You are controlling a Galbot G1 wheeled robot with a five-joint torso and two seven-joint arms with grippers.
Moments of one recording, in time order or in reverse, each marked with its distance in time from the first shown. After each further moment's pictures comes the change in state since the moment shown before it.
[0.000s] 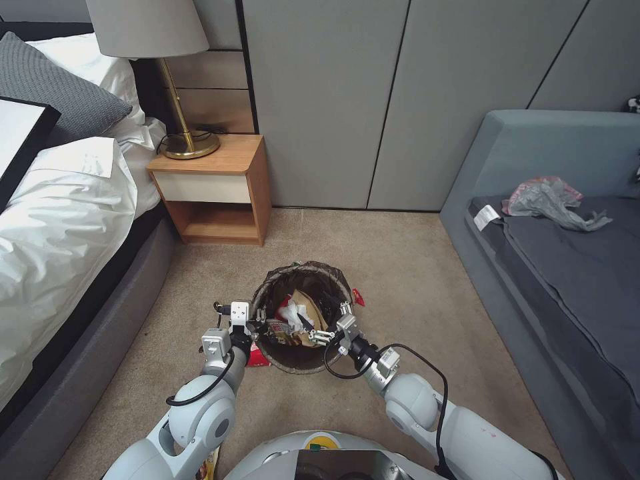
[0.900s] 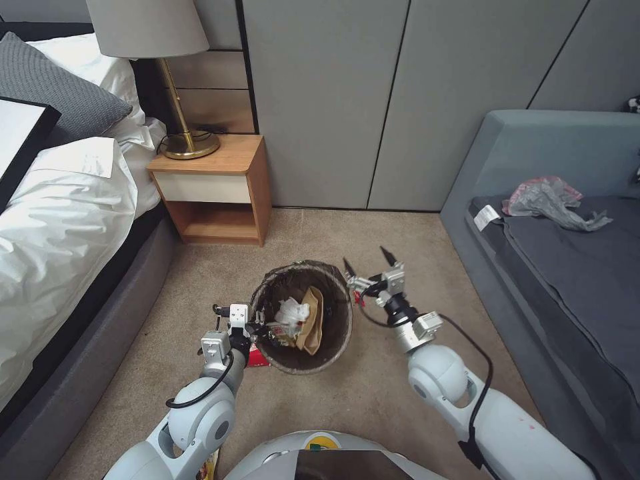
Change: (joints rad) left arm 0.013 0.000 -0.003 0.007 0.009 -0.004 -0.002; right arm -0.071 -0.003 0.298 0.193 0.060 -0.124 0.235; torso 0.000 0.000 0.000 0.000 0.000
